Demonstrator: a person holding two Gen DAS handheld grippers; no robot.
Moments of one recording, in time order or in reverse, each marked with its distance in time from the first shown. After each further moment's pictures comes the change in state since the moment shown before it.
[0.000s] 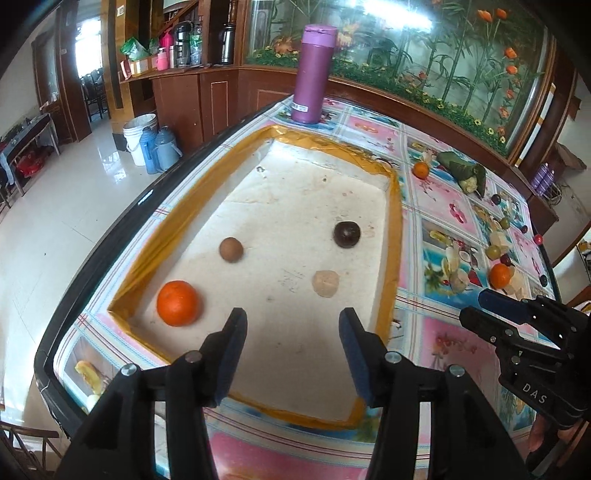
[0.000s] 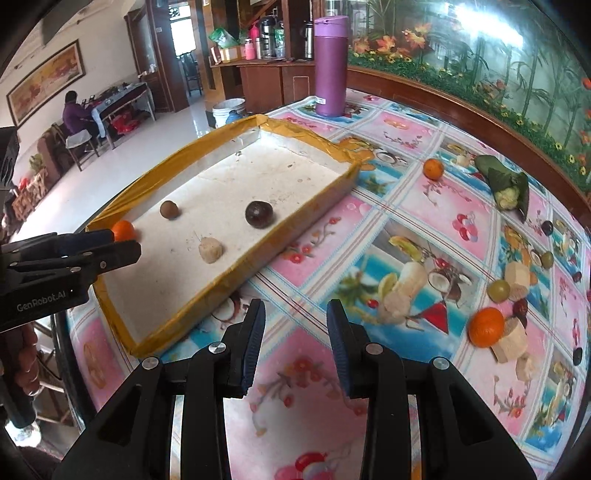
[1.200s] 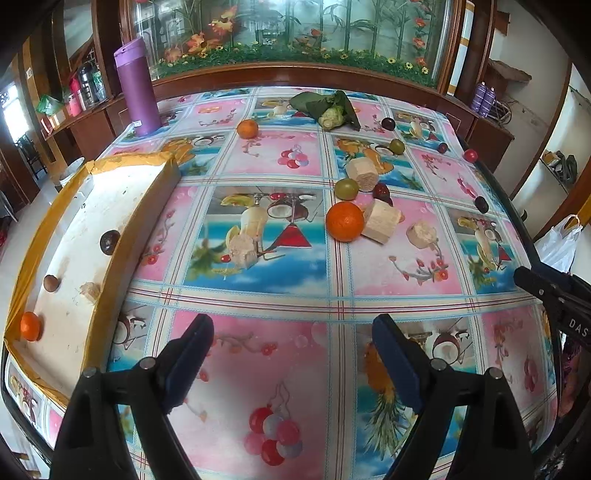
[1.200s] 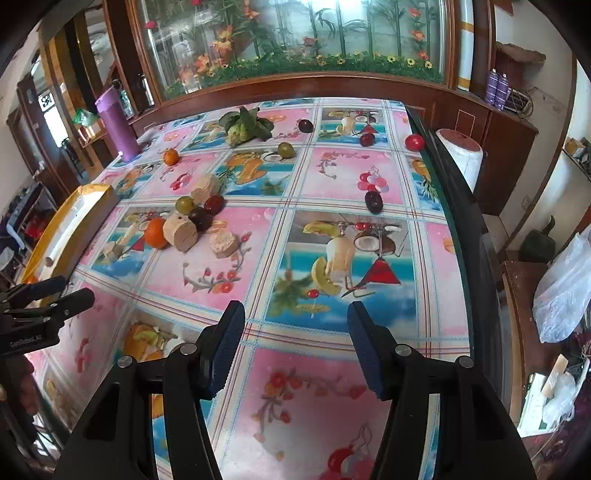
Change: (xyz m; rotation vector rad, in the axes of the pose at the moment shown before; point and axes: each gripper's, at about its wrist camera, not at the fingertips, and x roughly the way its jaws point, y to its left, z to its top) left arm 0.014 -0.212 -0.033 0.273 0.049 -0.068; right arm -0.114 -0.235 -0.142 0.426 -0.067 -0.265
